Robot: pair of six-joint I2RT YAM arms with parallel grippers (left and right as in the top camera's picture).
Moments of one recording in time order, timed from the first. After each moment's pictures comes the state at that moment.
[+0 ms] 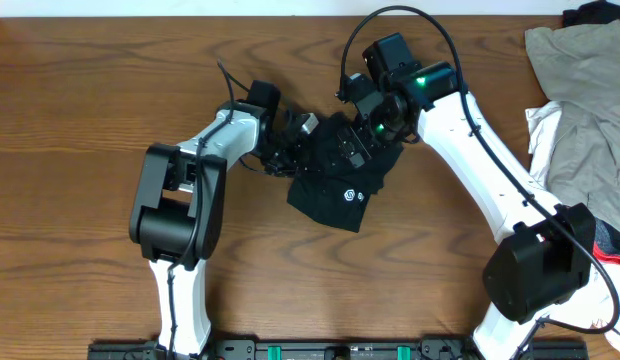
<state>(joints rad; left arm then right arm) -0.26 2.16 1.40 -0.72 0.77 -0.02 0.44 1.89 1.70 -1.10 -0.21 -0.14</state>
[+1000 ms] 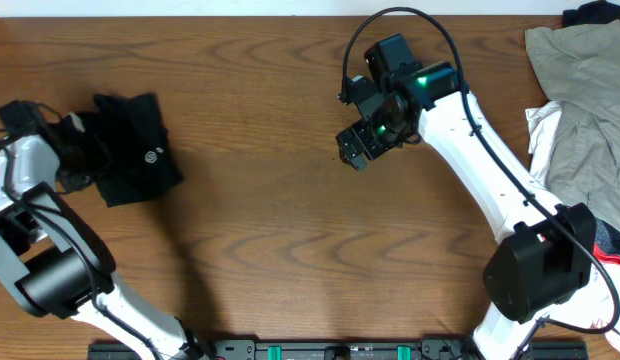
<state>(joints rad) 0.60 1.99 1.40 -0.73 0.27 -0.01 0.43 1.89 1.70 -1.13 -0.21 -0.14</state>
